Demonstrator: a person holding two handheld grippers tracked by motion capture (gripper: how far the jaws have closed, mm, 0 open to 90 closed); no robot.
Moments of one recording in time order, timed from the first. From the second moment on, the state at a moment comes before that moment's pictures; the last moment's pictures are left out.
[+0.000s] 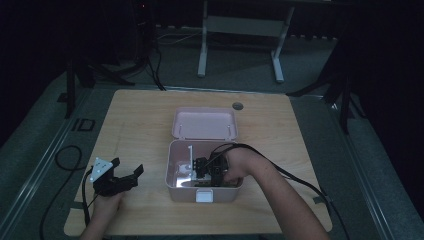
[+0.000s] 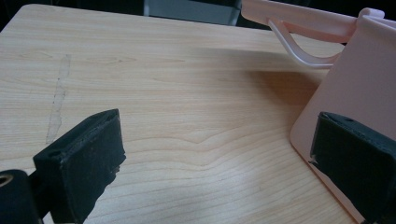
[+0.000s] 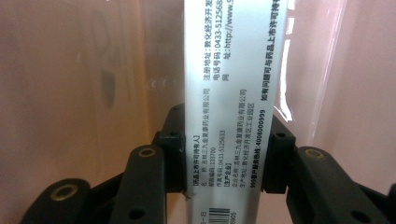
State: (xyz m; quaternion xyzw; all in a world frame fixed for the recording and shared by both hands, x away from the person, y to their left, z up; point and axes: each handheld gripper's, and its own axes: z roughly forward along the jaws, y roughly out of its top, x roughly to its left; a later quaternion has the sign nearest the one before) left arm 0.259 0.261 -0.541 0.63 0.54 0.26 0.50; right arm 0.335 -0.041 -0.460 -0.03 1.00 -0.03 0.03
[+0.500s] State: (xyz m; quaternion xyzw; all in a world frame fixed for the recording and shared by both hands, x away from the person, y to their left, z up) left arm 0.260 0.262 -0.541 0.62 0.54 0.26 0.50; right arm 0.344 -0.049 -0.430 -0.02 1.00 0.03 0.01
